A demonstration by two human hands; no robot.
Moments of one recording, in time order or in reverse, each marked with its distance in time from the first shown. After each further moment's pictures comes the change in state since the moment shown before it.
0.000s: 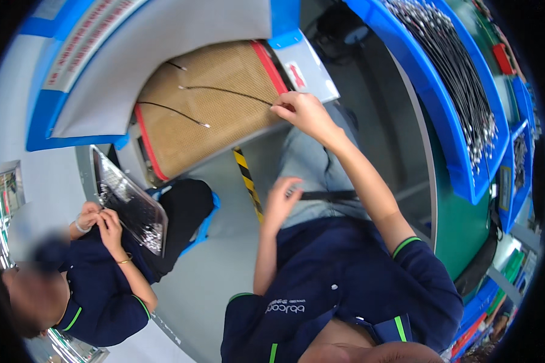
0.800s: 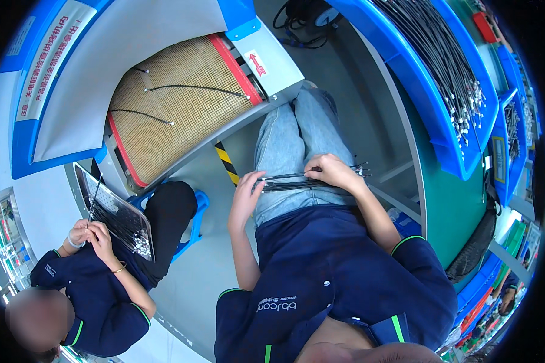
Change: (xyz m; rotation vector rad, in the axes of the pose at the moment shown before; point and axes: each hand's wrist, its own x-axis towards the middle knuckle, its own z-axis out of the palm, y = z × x) left_hand -0.004 -0.017 -0.024 0.254 -0.124 -0.066; right_hand -0.183 0.053 -0.021 0.037 -0.418 0.317
